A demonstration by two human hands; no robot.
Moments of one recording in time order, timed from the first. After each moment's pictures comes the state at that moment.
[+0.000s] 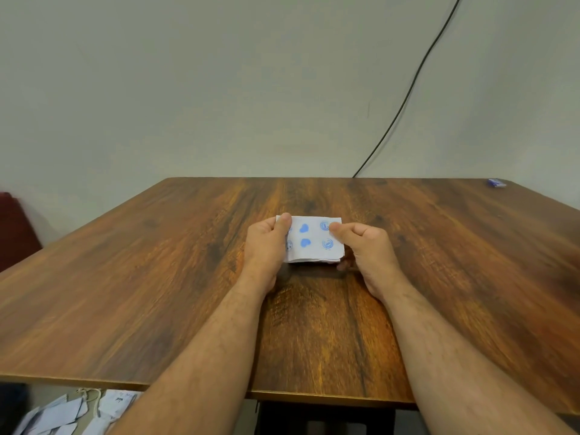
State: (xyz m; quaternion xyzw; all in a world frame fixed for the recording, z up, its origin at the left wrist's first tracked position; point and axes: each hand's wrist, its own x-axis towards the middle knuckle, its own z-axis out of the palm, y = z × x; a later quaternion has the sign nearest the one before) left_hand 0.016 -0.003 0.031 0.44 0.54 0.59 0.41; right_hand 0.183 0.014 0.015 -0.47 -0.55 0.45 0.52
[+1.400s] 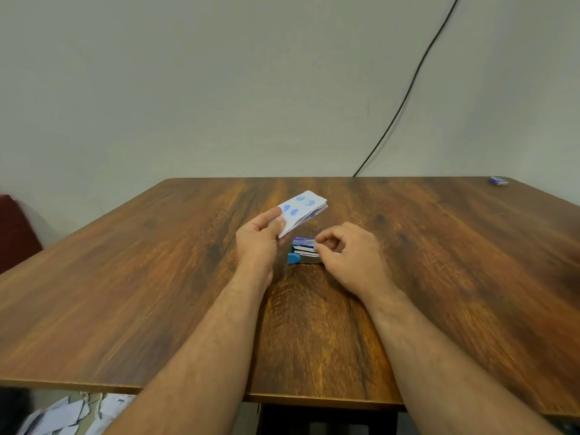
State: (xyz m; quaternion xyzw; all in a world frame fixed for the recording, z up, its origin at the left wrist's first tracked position) left_hand 0.008 0.013 0.027 0.33 0.47 0.69 0.44; right_hand 0.169 0.014 0.005 -0.52 -0.75 0.07 0.41
